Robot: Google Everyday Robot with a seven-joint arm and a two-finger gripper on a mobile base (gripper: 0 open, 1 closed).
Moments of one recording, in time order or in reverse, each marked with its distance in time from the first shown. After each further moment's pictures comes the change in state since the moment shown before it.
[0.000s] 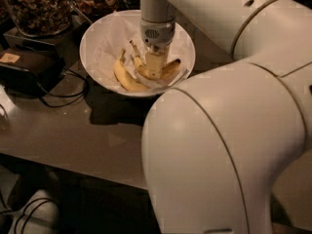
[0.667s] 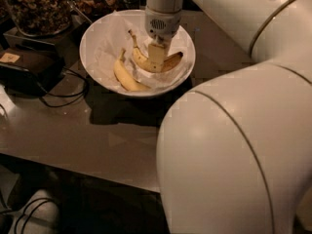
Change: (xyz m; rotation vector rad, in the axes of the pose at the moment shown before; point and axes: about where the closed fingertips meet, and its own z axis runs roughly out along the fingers) arm 0.002 0.003 -0.026 0.013 -0.089 -0.040
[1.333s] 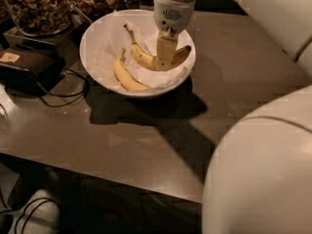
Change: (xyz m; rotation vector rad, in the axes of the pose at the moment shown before) arm 0.016 0.034 -0.042 0.017 -0.068 -0.159
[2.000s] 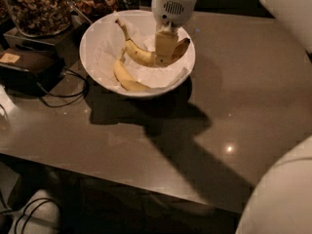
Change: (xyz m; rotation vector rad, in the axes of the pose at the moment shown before) arm -0.006 0.021 -0.028 0.056 -0.035 -0.065
